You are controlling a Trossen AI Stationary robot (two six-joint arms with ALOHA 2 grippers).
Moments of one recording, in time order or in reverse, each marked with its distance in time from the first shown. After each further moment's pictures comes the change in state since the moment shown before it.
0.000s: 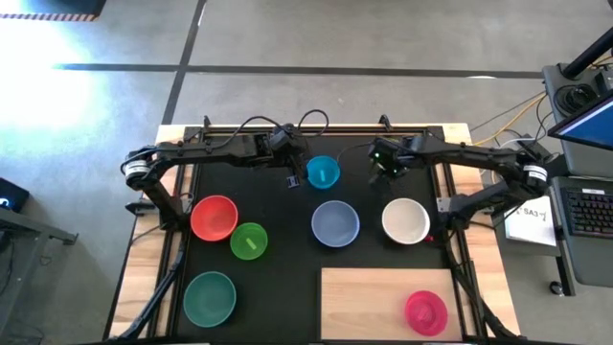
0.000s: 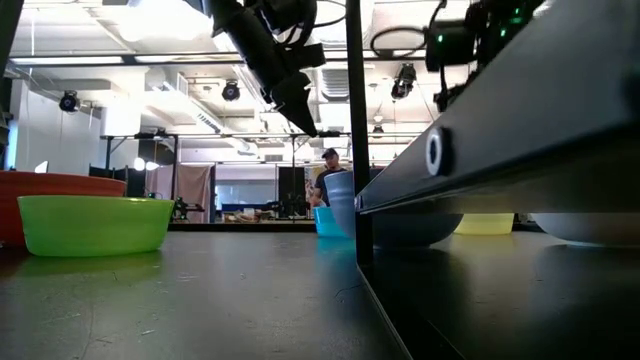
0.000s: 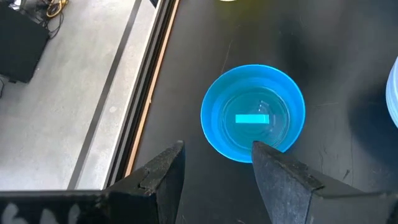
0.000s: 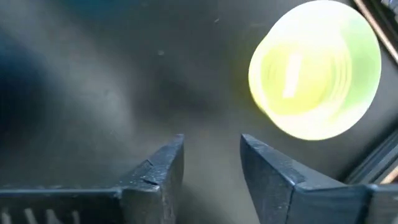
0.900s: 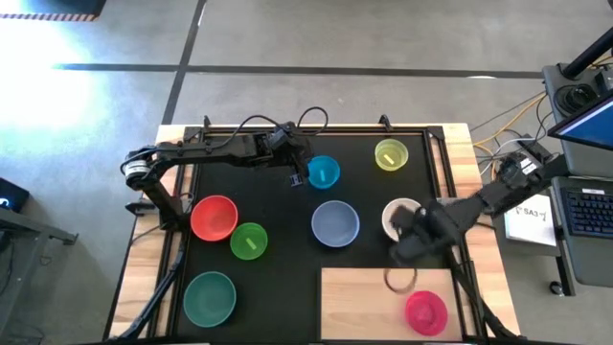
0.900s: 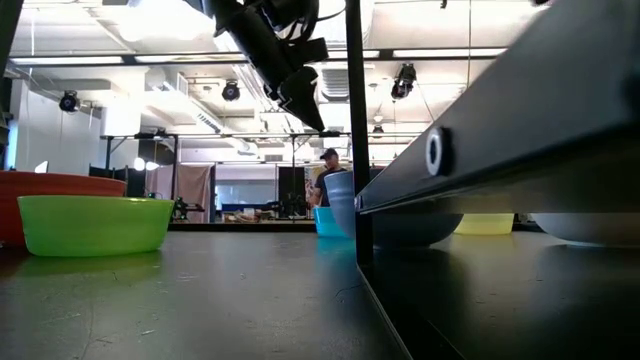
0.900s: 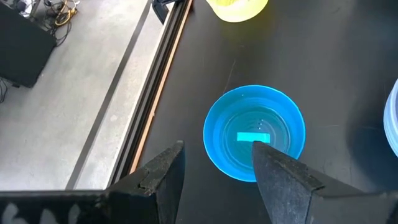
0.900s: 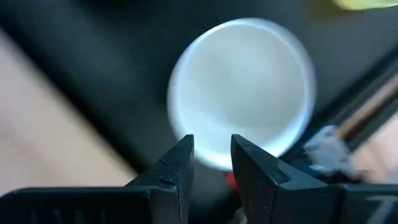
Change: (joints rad) left arm -0.001 -0.001 0.000 0.059 0.000 -0.026; right arm 0.938 0.059 0.266 -0.531 0.053 0.885
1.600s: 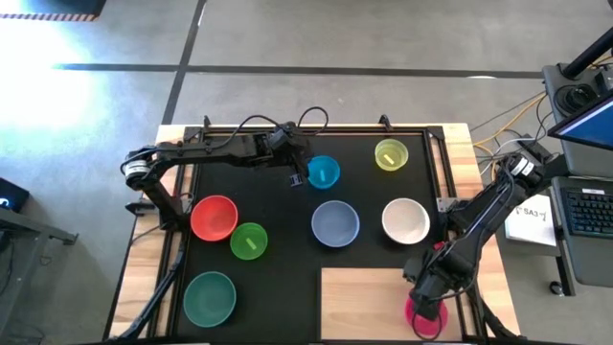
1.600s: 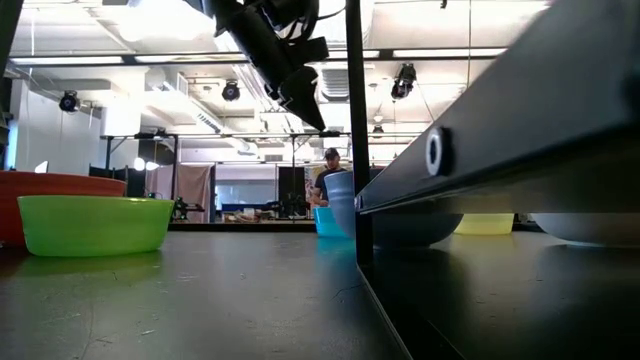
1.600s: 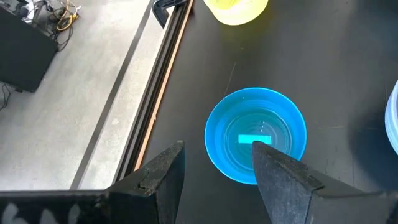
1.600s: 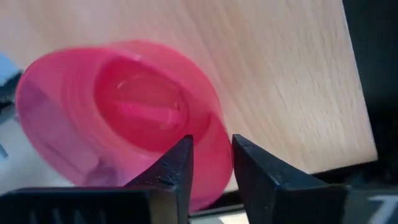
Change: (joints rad) left arm 0.000 0.000 0.000 0.011 0.000 0.019; right arm 0.341 0.013 -0.295 0.598 -0.552 0.241
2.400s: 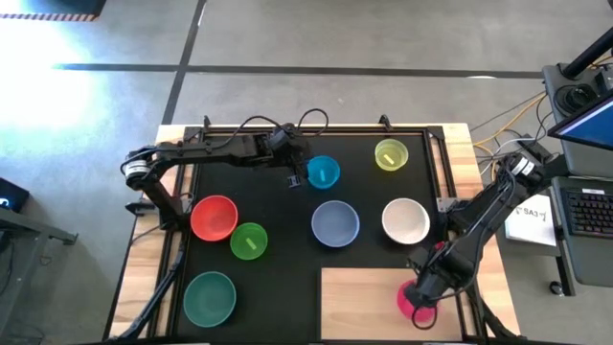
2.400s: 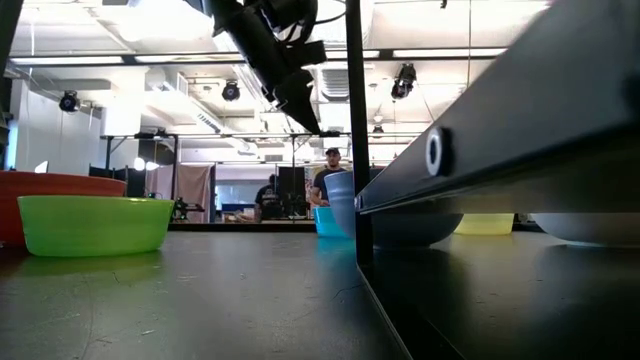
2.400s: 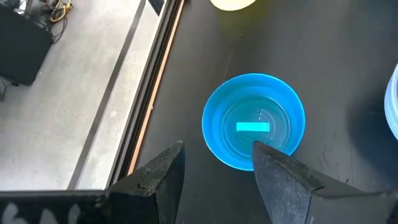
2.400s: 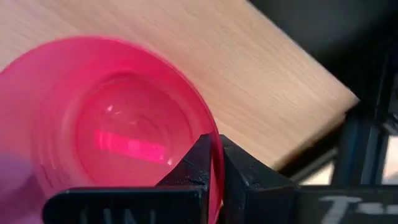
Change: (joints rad) left arm 0.000 0.000 0.000 -0.044 0.000 0.000; right arm -0.002 -0.002 0.013 -0.091 0.036 0.423
